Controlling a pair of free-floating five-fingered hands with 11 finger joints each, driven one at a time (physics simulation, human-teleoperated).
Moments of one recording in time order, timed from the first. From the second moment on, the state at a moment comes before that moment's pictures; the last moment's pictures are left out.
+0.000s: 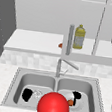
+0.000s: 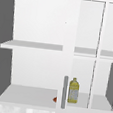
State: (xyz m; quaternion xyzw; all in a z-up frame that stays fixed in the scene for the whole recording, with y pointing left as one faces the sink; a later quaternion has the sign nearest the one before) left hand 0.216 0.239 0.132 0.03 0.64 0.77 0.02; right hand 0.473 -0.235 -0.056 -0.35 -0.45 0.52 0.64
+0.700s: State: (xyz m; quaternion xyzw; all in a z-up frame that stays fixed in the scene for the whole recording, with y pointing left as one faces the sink) left hand 0.216 0.239 0.132 0.03 0.64 0.77 0.02; right hand 0.404 -0.266 0.010 -0.36 -0.45 0.52 0.63
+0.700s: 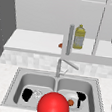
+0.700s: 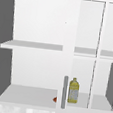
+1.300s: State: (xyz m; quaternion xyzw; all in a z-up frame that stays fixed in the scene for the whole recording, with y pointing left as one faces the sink) left hand 0.216 0.239 0.132 0.03 0.64 0.77 0.02; right hand 0.359 -0.286 0.080 -0.36 -0.45 0.52 0.63
